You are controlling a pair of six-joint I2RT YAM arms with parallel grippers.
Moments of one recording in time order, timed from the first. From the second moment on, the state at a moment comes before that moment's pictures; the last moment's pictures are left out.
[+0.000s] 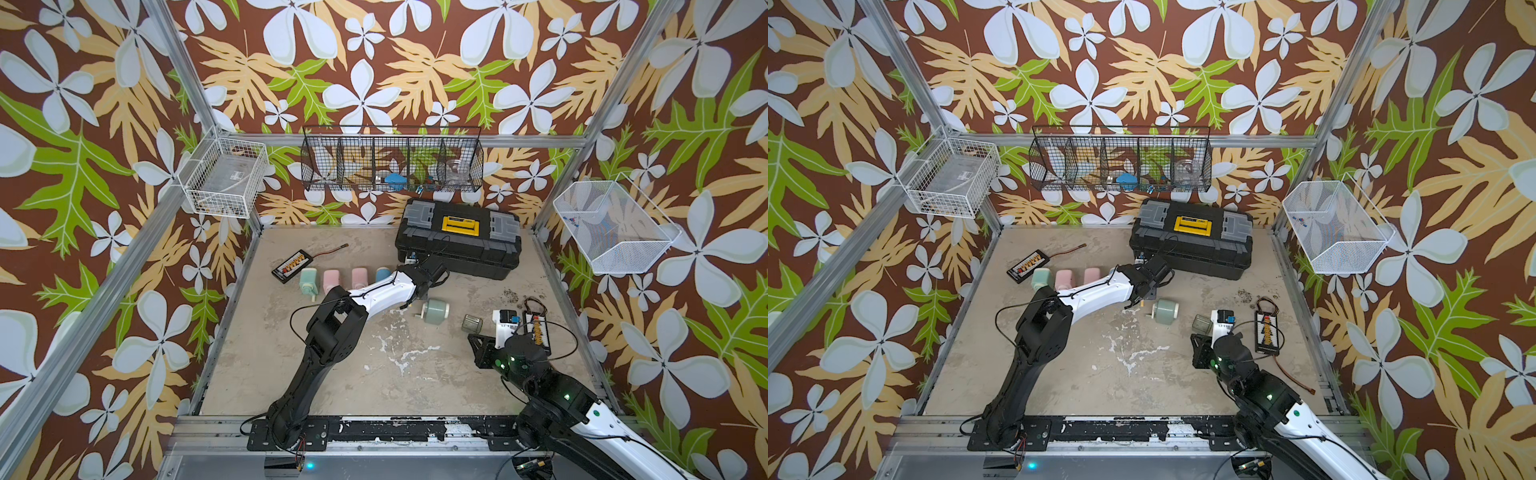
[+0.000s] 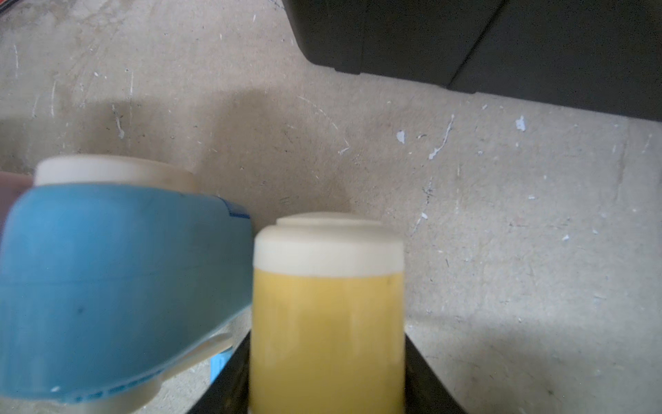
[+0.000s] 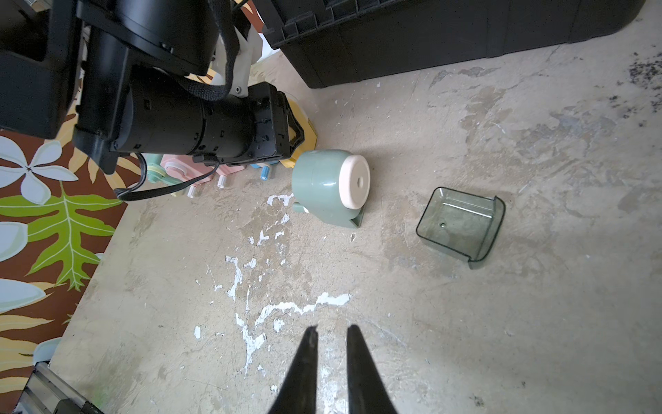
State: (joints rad) left arm -0.80 2.26 1.84 -0.75 -0.47 -0.70; right arm 0.70 0.47 0.41 -0.48 0.19 0.69
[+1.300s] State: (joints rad) left arm -0.83 1.66 1.43 -0.49 -0.46 -0.52; right arm 0.70 0.52 0.41 -0.48 0.21 0.69
